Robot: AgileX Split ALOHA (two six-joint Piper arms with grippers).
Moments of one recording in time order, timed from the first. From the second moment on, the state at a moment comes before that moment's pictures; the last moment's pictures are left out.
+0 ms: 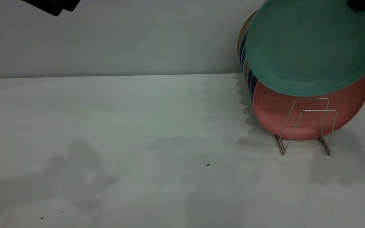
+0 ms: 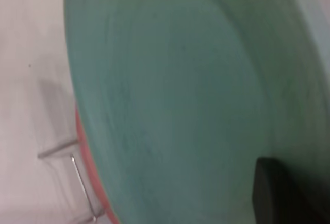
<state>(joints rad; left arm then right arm) -0.09 1.59 -1.25 -0.73 0.93 0.89 -0.09 1.58 -1.03 1.03 0.50 -2.12</state>
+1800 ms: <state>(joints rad) -0.09 1.60 -1.25 -0.73 0.93 0.88 -0.12 1.70 -1.03 1.09 0.46 -2.12</state>
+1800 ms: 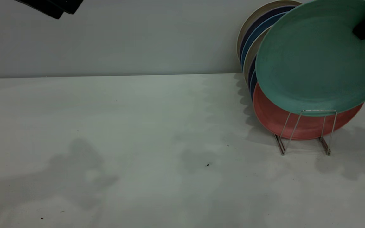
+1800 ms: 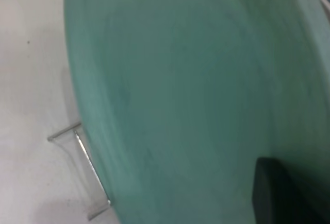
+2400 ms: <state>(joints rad) -0.09 1.60 -1.25 -0.73 0.93 0.88 -0.12 1.69 -1.03 1.09 0.62 -2.12</state>
